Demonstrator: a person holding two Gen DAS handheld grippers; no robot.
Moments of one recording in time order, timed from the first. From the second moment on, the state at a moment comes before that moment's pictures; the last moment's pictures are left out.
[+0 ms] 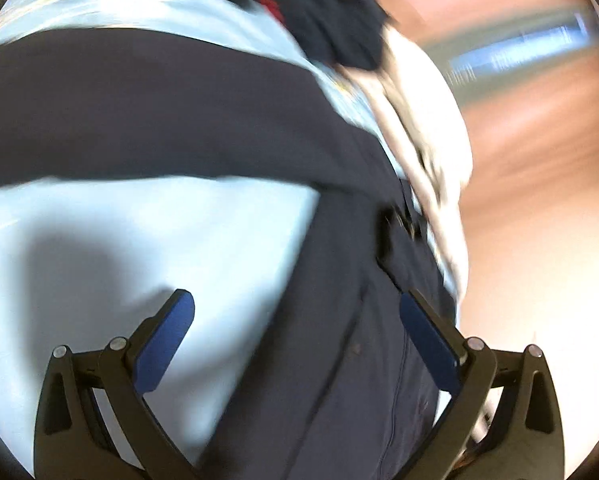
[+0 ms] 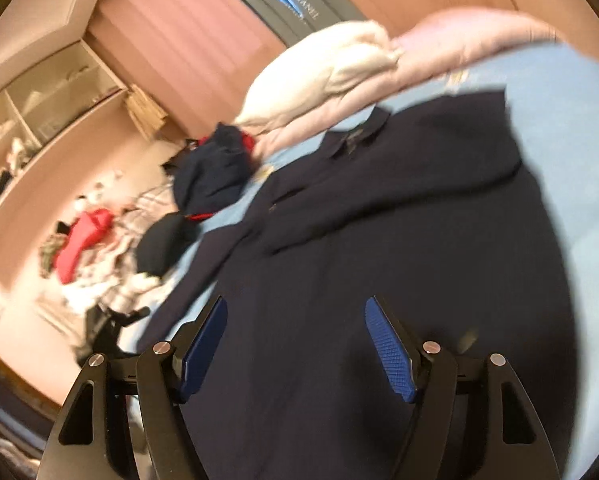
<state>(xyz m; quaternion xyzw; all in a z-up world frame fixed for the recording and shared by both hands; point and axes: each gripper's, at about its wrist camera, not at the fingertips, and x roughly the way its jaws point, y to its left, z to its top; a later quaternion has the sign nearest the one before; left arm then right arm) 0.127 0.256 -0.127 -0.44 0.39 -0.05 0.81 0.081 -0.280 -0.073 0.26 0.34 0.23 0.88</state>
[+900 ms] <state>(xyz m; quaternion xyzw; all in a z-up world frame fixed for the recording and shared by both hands) 0.119 0.381 -0.158 -0.55 0.30 0.15 0.77 0.070 -0.225 -0.073 0.22 0.38 0.25 0.86</state>
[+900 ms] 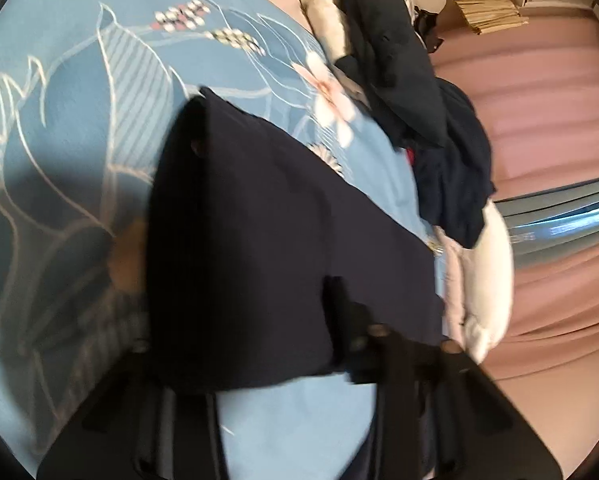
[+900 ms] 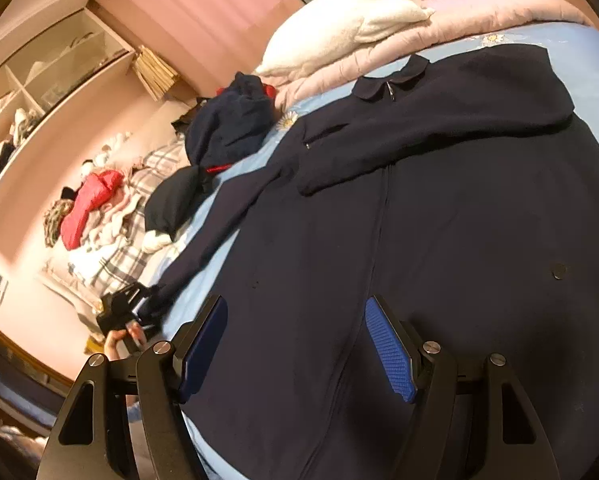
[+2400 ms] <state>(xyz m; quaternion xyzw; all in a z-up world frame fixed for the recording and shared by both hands) 0.300 -0.147 -0.058 -0.04 0.44 -0.21 0.87 0.039 -0.365 -0.106 0.35 0.35 0.15 0.85</state>
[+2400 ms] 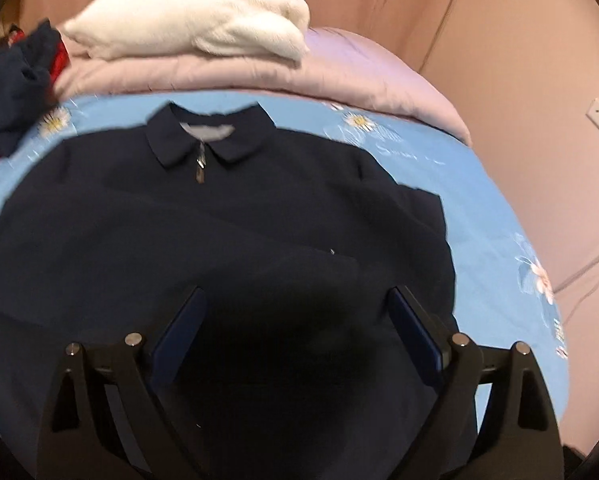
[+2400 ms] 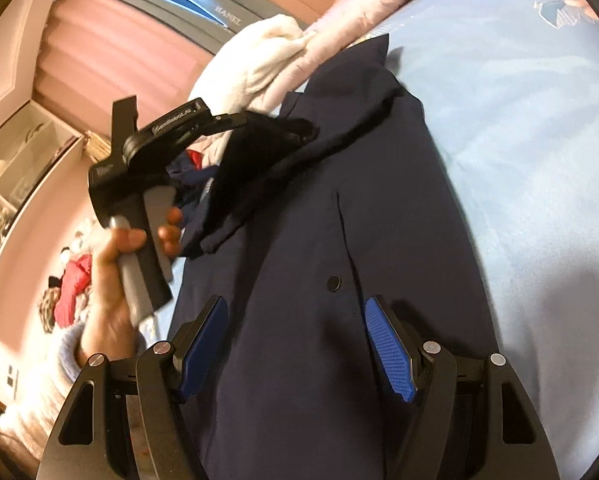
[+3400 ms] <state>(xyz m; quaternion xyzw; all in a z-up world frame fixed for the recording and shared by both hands) 0.345 0.107 -0.108 -0.44 0.46 -0.19 0.75 0.272 -0.325 -0.080 0.37 0.47 0.12 0.79</state>
